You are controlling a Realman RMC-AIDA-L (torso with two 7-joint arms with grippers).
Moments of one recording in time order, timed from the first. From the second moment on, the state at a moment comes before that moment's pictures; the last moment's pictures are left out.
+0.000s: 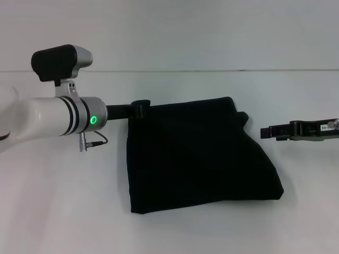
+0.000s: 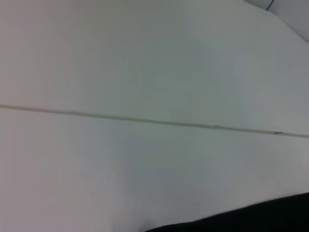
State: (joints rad) left arm -0.87 -2.13 0.87 0.36 2.10 0.62 -2.13; right arm 0.74 1.93 -0.68 -0.49 -2.29 -1.24 2.22
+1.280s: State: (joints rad) left arm -0.93 -2.11 0.86 0.39 2.09 0.60 -2.13; right arm 0.75 1.93 -0.68 -0.49 -2.28 -1.23 2.20
